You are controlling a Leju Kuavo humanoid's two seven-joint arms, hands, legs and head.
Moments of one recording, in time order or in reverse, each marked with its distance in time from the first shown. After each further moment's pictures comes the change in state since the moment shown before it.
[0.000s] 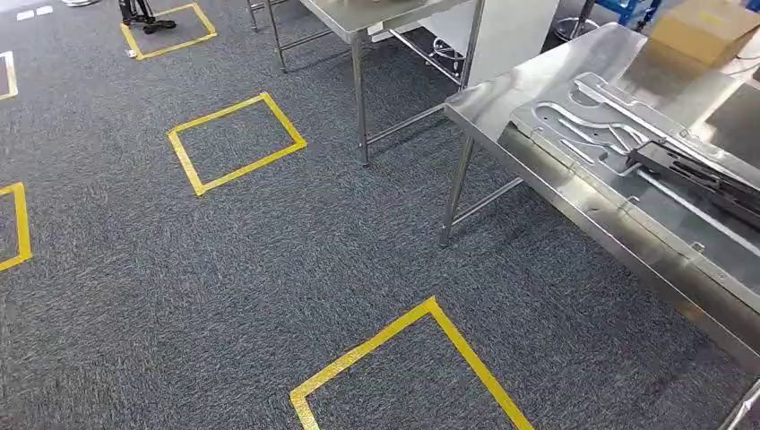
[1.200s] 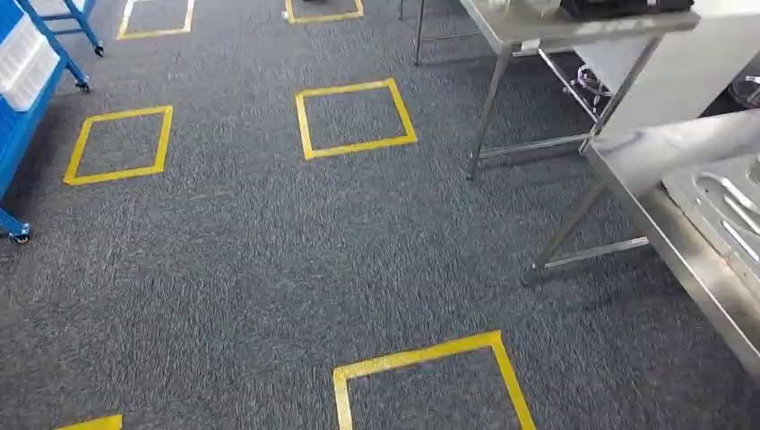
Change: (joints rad) left arm 0.010 -0.056 -0.043 0.002 -0.008 0.028 -0.009; right arm -0.007 0.009 -0.043 -0.001 0.021 -0.011 0.004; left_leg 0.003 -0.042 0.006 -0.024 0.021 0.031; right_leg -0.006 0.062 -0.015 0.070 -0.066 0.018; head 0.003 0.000
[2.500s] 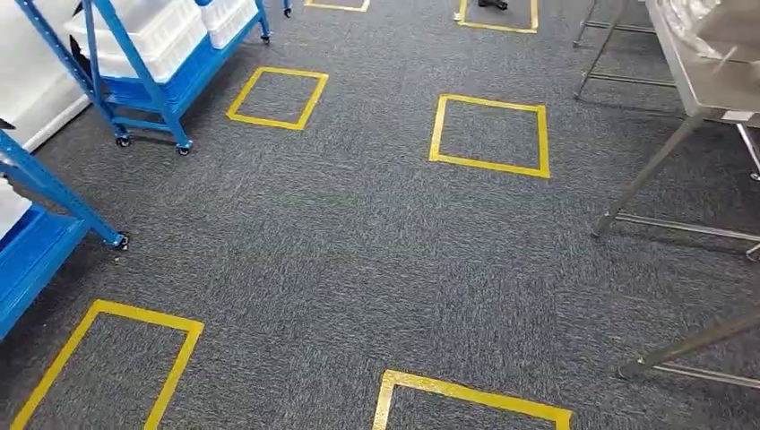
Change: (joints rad) left arm -0.002 -0.011 -0.009 0.001 0.018 0.003 0.005; right arm 0.003 -0.002 -0.026 0.000 0.032 0.009 0.003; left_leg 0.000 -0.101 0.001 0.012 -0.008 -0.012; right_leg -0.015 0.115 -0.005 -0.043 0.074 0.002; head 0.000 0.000
